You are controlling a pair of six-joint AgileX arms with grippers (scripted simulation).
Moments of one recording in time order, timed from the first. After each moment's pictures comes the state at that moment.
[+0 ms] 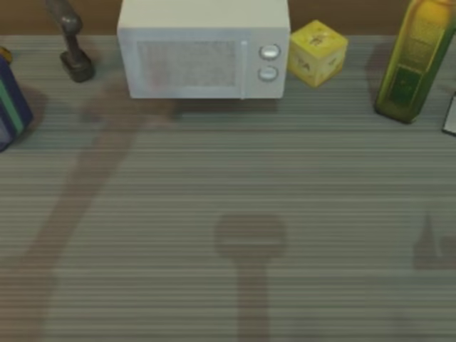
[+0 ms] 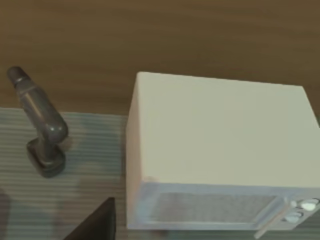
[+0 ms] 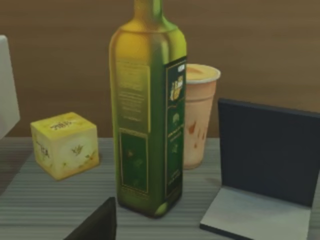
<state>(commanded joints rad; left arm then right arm) -0.38 1.41 1.71 -0.82 -0.16 -0.30 0.00 0.00 0.00 0.00 0.00 0.00</state>
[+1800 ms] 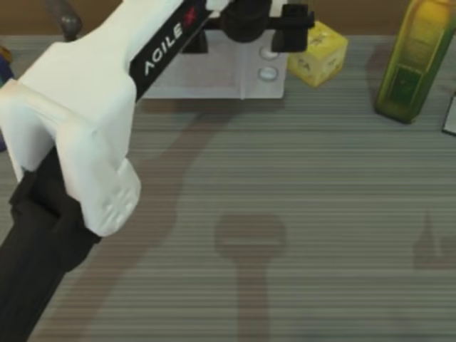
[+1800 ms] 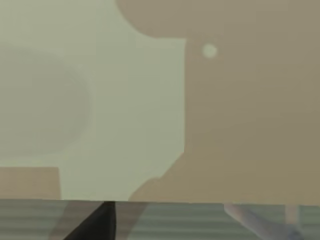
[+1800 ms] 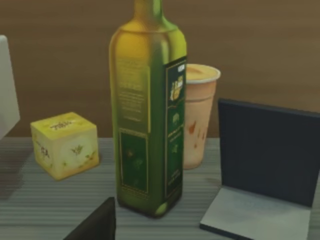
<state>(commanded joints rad) -0.60 2.71 2.90 -1.31 -0.28 -0.54 0.00 0.00 0.00 0.00 0.00 0.00</state>
